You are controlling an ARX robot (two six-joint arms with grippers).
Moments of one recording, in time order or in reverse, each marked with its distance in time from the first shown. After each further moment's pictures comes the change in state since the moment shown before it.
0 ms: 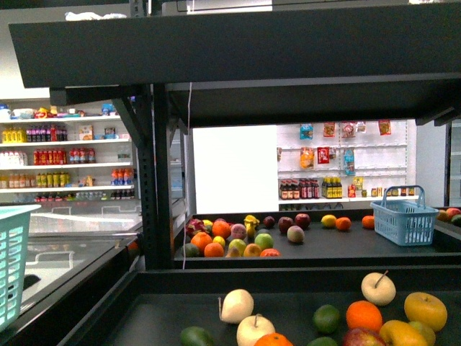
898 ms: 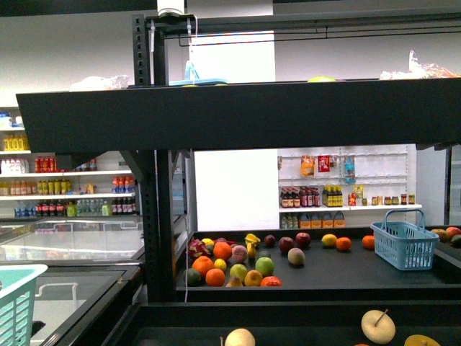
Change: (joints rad) left arm -0.038 0.170 0.056 -0.003 -0.055 -0.213; right arm 0.000 0.000 0.000 0.001 -0.001 0.000
